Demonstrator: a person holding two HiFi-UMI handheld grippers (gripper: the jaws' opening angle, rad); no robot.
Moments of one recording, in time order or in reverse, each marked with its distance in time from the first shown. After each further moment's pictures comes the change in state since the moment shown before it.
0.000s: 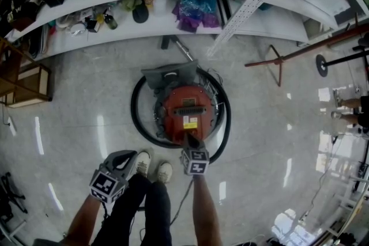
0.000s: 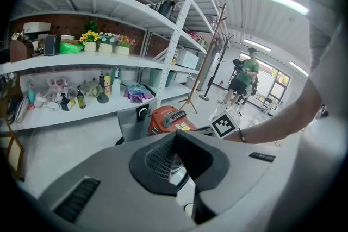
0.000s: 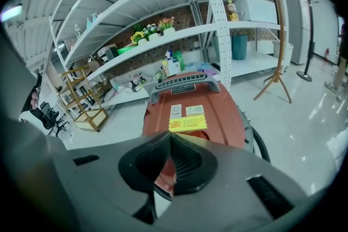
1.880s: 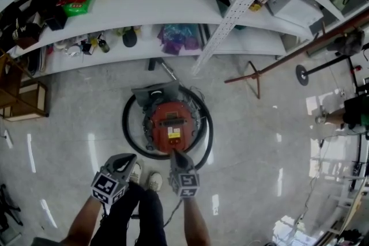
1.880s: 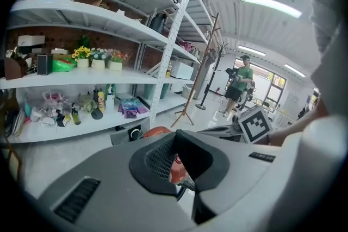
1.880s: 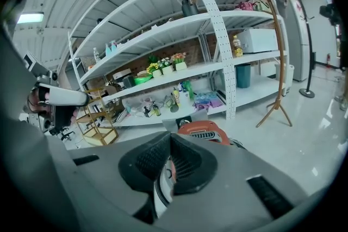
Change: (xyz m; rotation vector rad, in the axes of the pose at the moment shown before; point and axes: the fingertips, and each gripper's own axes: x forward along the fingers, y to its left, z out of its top) left arm -0.016 -0.040 0.086 0.012 -0.089 -0.011; right arm -0.137 0.062 0.106 -0.033 -0.237 0.069
